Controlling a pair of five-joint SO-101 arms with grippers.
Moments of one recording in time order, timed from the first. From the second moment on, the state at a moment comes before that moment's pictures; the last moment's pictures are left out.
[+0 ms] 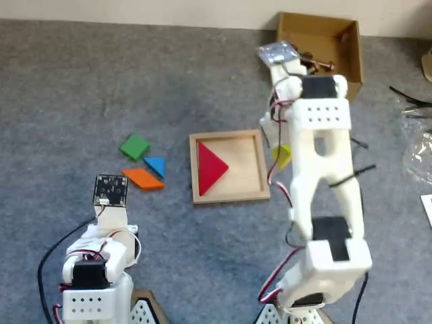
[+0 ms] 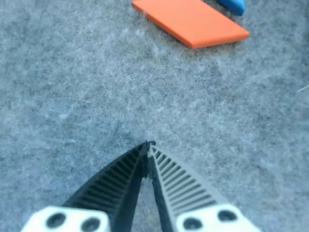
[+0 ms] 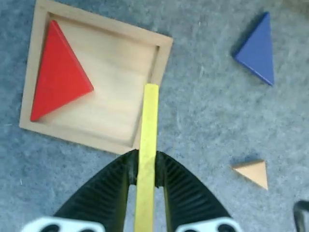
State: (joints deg) left arm -8.3 -104.6 95.9 77.0 1.3; right arm -9.9 11.0 -22.0 95.3 19.7
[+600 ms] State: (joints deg) left arm -8.3 -104.6 95.9 77.0 1.3; right arm -17.3 30.1 -36.3 97.1 19.2
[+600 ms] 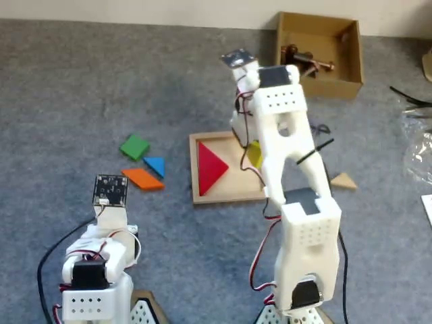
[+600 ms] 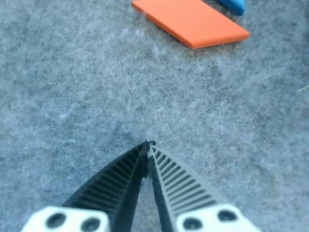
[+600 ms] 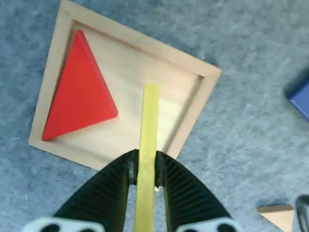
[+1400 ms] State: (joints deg) left arm -8.3 -104.6 95.9 77.0 1.3; right arm -22.2 34.3 -36.3 89.5 21.1
